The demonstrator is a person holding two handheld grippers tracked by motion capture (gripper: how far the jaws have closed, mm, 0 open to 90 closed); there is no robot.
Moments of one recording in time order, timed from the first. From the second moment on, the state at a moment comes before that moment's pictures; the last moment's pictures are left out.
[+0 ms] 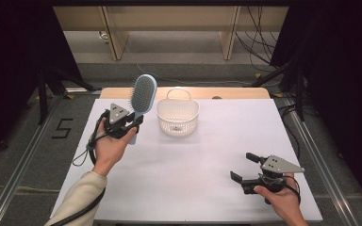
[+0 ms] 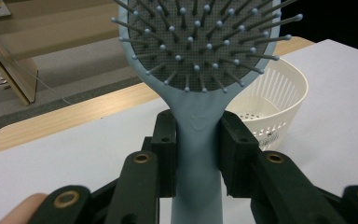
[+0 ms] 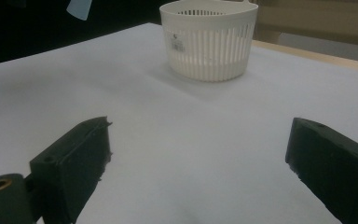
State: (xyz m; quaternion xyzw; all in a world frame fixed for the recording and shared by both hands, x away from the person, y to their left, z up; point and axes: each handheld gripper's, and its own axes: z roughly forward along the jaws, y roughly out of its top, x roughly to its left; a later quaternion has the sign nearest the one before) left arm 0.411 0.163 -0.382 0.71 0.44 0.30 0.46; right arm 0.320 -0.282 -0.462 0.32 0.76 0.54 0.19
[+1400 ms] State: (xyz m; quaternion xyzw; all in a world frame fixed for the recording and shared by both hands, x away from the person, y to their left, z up) left arm 0.420 0.150 -0.377 0.71 0.43 0.30 0.47; right arm 0.320 -0.282 -0.462 0.32 0.76 0.54 0.19
